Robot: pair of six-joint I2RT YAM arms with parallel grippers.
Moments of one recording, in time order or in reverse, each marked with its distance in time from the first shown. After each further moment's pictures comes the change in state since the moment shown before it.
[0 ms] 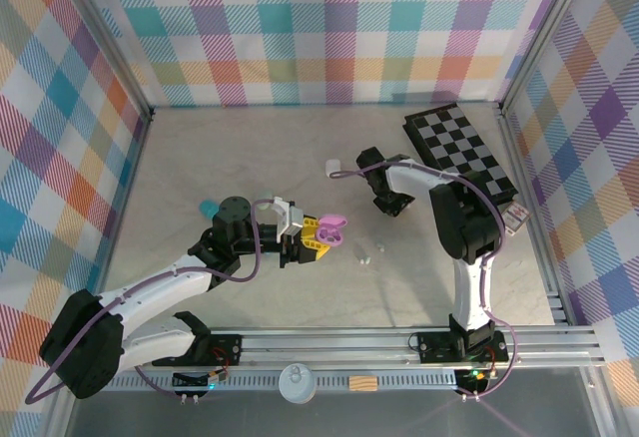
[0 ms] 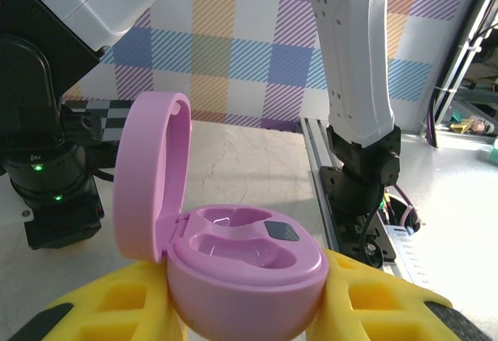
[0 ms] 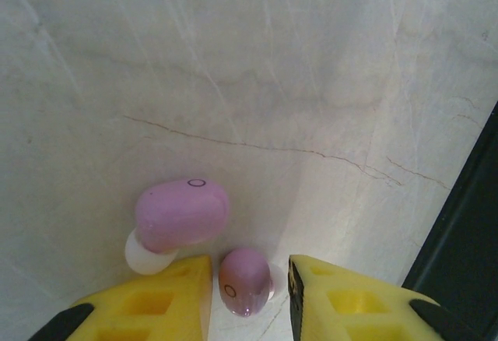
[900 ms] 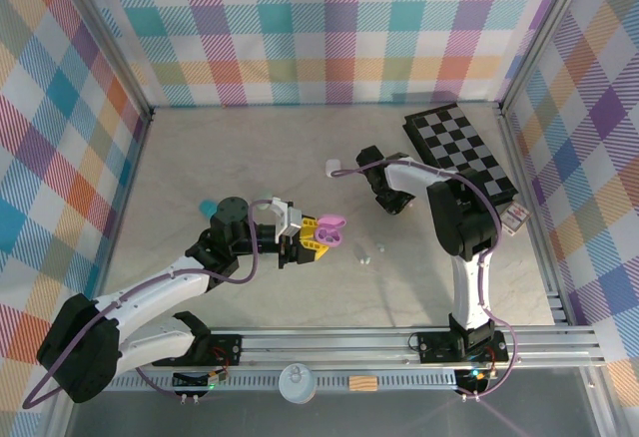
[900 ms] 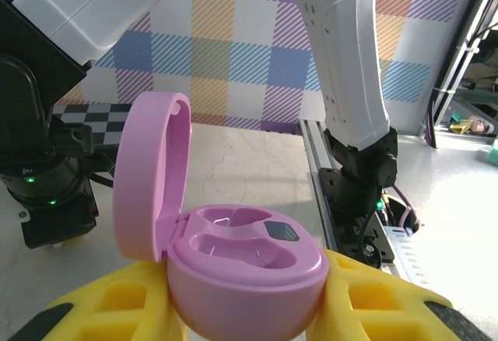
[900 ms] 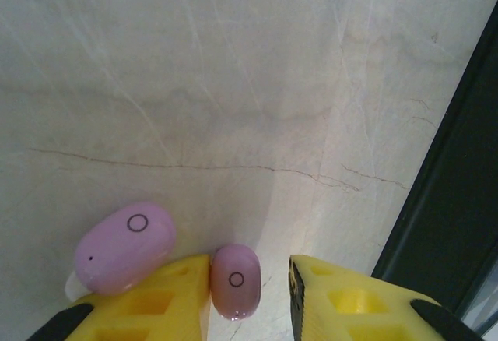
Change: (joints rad) left arm 0.000 -0.026 0.000 -0.018 -0.002 0.004; right arm -0.009 0.036 0.035 -0.009 0.072 0.002
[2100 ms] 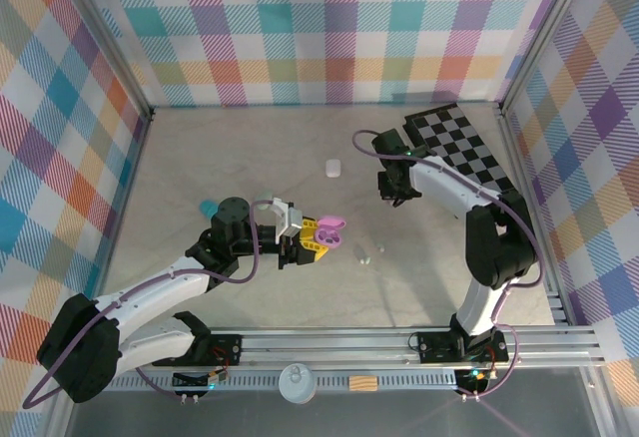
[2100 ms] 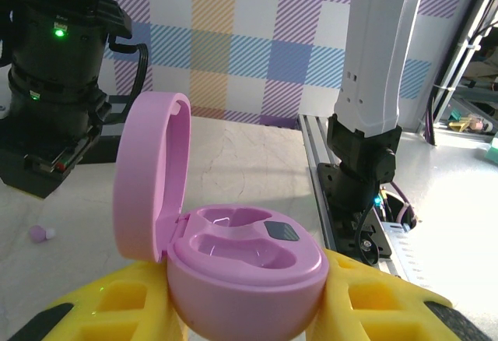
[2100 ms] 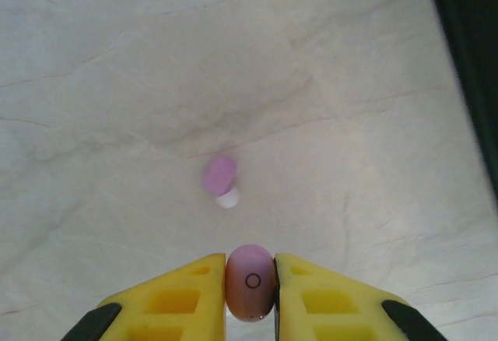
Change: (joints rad) left arm 0.000 0.000 -0.002 -0.021 -0.001 0.000; right arm -0.032 -0.297 -0.078 0.019 -0.348 0.624
